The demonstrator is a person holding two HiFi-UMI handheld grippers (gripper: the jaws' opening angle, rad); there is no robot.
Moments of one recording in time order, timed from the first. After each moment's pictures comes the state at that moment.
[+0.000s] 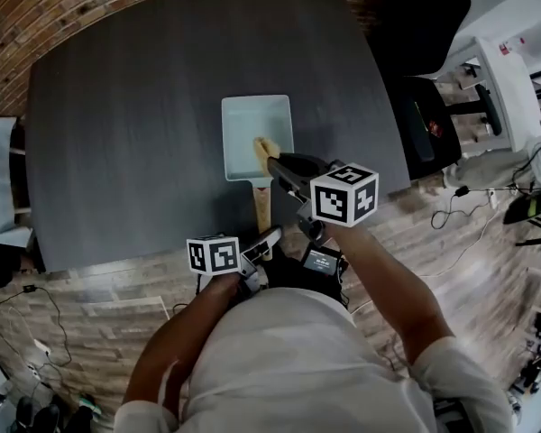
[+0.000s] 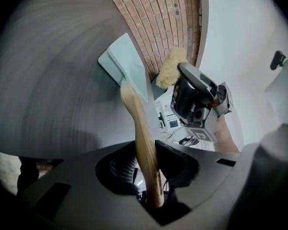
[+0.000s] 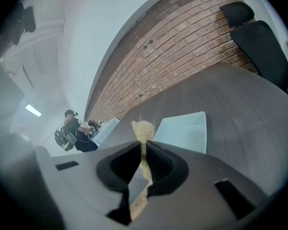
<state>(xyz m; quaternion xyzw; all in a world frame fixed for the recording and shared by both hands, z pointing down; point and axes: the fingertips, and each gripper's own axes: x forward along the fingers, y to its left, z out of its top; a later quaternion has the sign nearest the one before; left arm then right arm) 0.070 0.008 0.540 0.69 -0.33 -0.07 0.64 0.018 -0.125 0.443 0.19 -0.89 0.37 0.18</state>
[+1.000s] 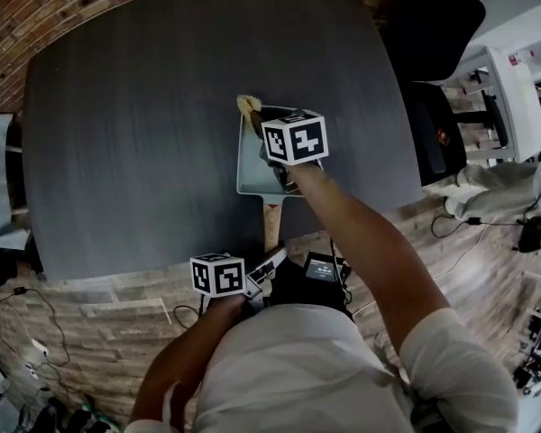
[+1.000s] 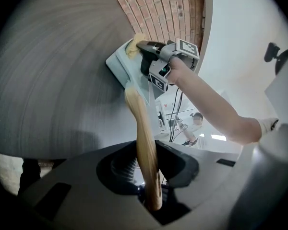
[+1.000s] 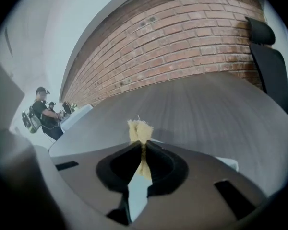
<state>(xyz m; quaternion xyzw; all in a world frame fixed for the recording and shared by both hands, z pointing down) 0.046 0.023 0.539 0.69 -0.32 -0.07 0.65 -0.084 -0.242 0.529 0.28 -0.87 0.28 0.29</state>
